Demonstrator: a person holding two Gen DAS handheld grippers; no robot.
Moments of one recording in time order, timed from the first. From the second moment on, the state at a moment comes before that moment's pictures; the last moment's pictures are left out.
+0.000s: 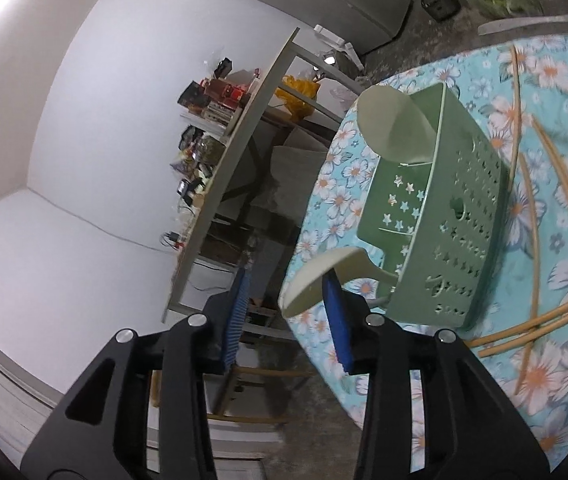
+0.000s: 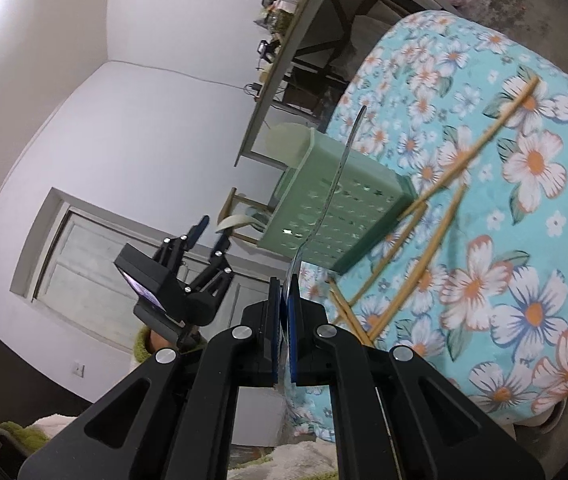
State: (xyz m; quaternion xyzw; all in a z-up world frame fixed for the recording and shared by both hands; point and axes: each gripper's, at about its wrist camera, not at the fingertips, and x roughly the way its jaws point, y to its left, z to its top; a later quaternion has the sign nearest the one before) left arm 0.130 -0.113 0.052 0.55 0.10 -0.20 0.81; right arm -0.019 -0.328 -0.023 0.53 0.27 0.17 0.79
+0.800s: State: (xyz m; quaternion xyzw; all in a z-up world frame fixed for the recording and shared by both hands) left arm 0.162 -0.059 0.101 0.24 0.27 -0.34 0.87; right arm -0.005 -0.309 0.004 0.54 0.24 0.21 0.78
